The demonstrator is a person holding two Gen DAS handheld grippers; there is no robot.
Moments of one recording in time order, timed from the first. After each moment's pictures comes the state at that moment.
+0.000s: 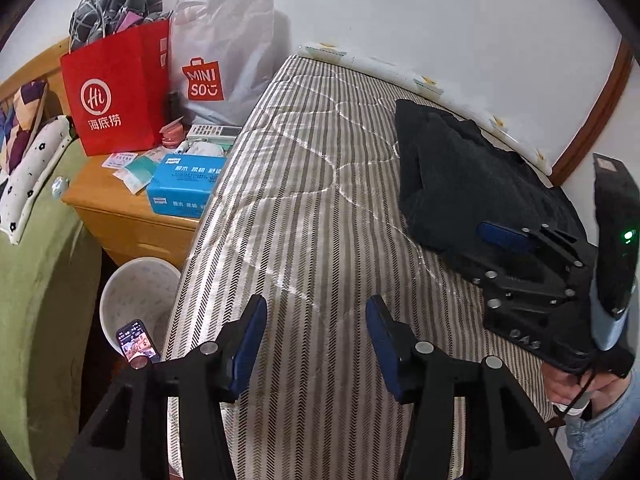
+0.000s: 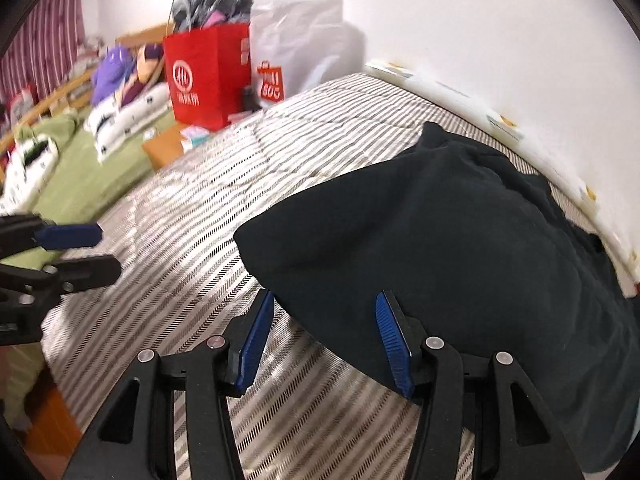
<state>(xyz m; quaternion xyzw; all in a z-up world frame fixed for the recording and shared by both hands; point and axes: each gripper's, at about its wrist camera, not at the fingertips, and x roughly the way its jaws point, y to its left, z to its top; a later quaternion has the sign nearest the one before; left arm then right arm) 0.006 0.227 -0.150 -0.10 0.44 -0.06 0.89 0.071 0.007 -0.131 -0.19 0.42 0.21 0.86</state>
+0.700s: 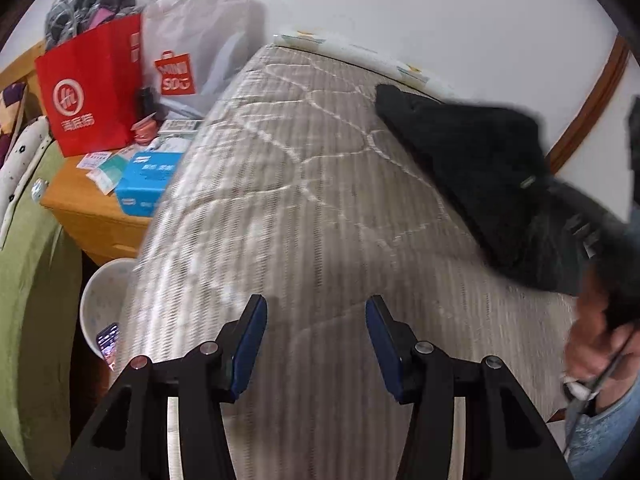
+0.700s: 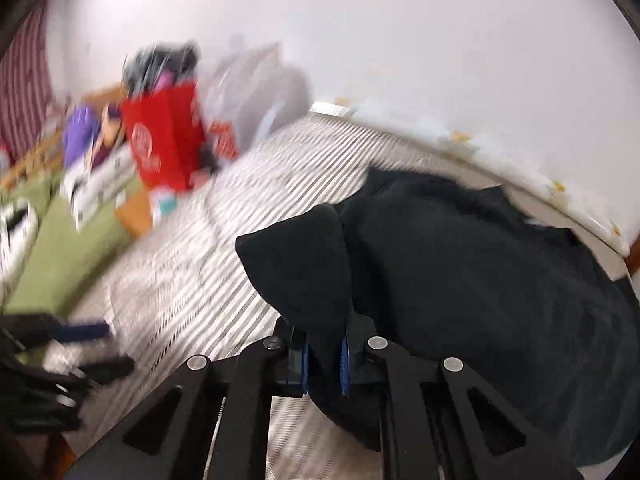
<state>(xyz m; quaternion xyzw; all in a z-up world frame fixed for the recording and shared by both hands) 0.026 0.191 -0.156 -0.09 0.46 -0.09 0.88 0.099 -0.039 -0.081 -0.09 0.36 0.16 0.92</state>
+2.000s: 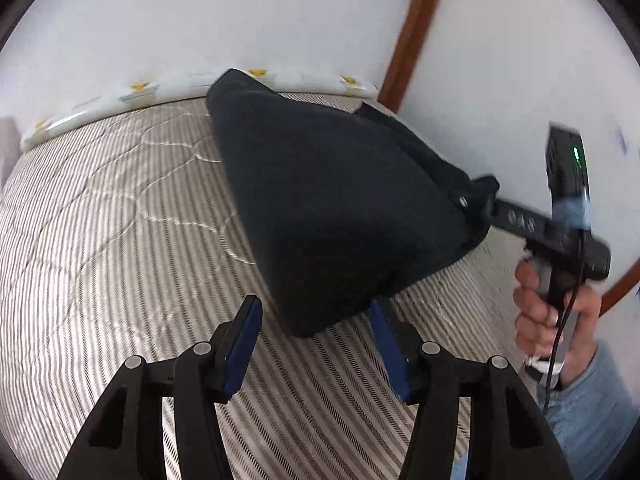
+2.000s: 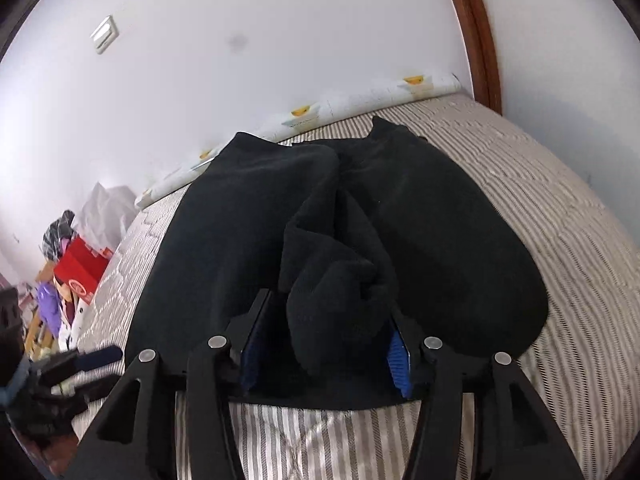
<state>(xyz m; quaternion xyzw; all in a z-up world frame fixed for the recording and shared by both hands) 0.019 -0.098 -0.134 0.05 0.41 -0.31 0.86 0.053 -0.412 -0.108 0.18 0.37 0.02 0.91</state>
